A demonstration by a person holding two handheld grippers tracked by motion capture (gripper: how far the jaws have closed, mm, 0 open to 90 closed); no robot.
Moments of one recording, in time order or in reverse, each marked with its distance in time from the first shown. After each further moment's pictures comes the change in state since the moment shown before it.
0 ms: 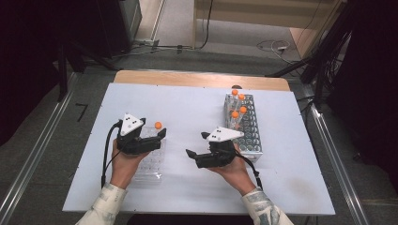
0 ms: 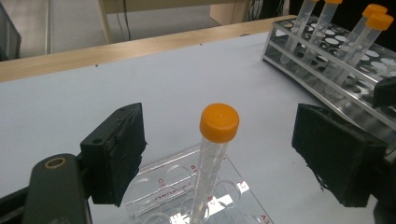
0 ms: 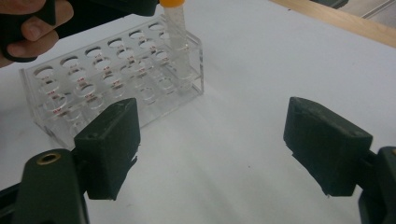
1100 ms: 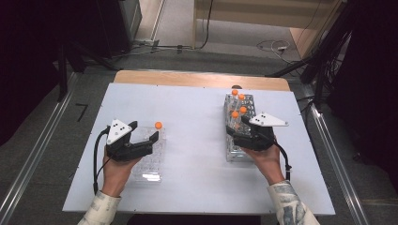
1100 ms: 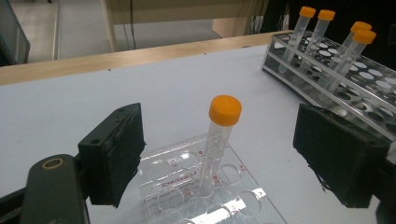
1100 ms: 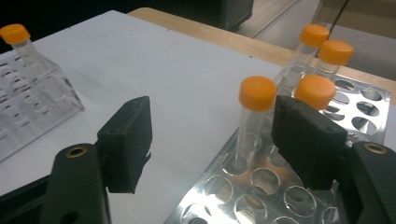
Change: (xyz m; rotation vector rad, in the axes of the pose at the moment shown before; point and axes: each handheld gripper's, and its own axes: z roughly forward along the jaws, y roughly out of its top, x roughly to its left) left arm 0.005 -0.008 -0.024 -0.052 0.011 -0.023; right arm -0.080 -0.009 -0.063 -0.078 -0.278 0.117
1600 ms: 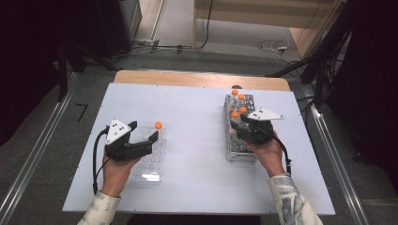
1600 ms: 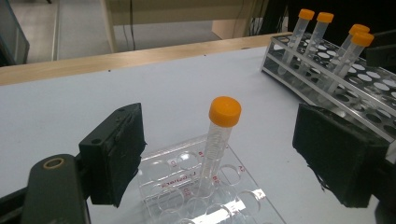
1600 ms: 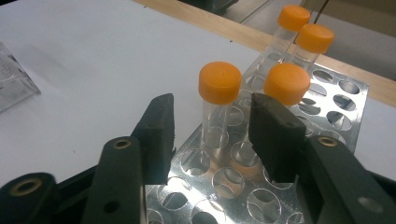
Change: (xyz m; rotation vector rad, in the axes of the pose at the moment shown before) left arm 0.000 0.000 -0.001 -0.007 -0.003 -0.004; right arm -0.016 0.002 0.017 0.080 -0.056 -0.042
